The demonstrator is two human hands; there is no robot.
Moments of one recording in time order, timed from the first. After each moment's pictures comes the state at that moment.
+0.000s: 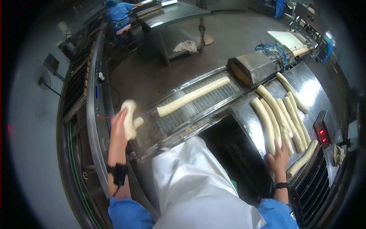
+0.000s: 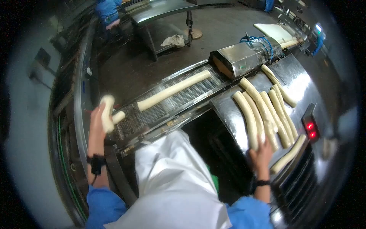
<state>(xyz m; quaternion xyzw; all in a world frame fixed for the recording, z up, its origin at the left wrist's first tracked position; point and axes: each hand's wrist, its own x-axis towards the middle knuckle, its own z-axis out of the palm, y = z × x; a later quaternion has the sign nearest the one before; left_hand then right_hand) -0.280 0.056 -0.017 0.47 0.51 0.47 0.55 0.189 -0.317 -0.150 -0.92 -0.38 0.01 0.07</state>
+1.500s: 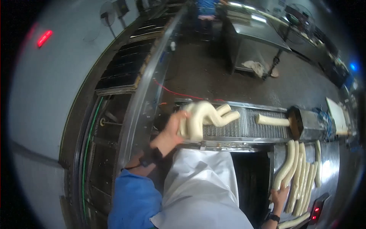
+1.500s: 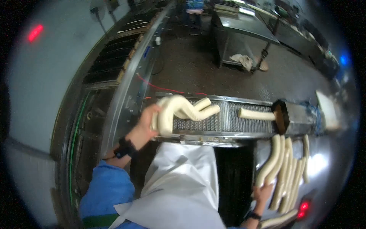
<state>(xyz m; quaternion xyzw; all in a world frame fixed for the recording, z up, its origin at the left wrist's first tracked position) -0.325 0.017 -0.048 0.15 0.27 0.49 0.82 0.188 -0.234 -0.162 -0.87 -0.48 0.08 0.07</state>
